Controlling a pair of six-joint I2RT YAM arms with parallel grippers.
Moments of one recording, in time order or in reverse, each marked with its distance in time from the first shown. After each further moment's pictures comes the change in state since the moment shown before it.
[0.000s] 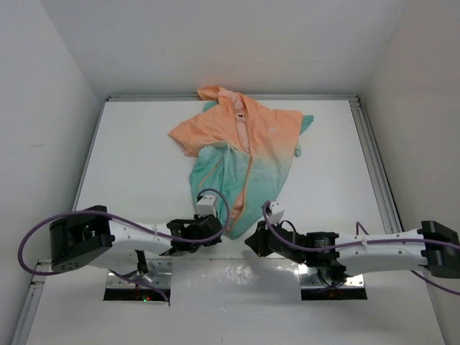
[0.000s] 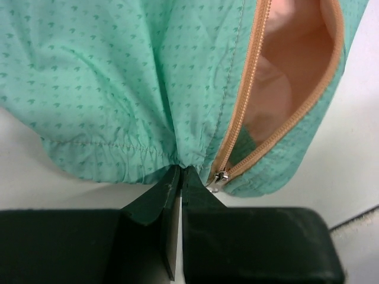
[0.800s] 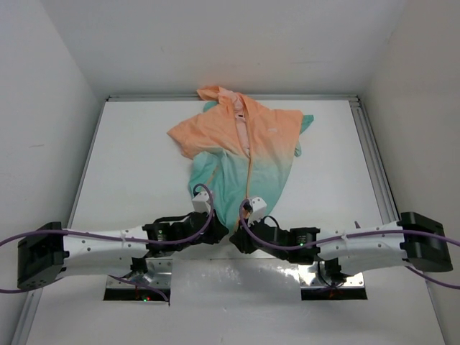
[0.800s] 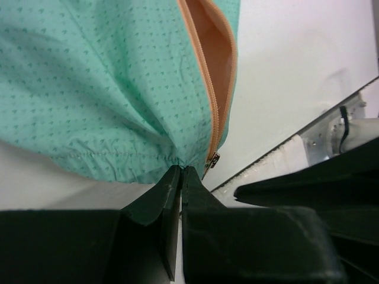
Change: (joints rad) left arm -0.003 -0.342 -0.007 -0.116 0.183 0.026; right arm 0.000 0.243 0.161 0.086 -0.019 -0.114
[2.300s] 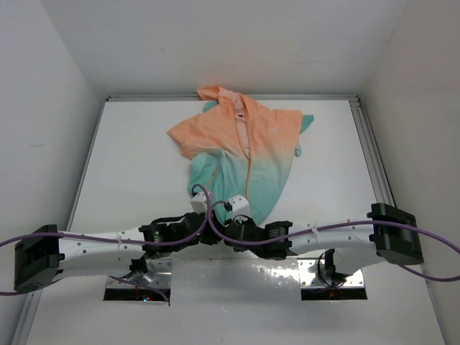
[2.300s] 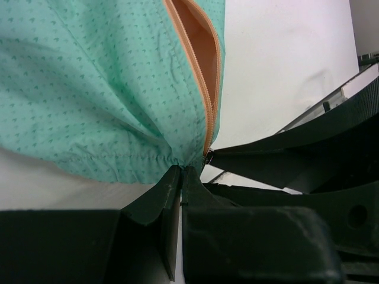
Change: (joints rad) left arm 0.000 -0.051 -0.021 0.018 0.032 -0.001; right arm 0.000 0.269 0.277 -0.346 0.098 -0.020
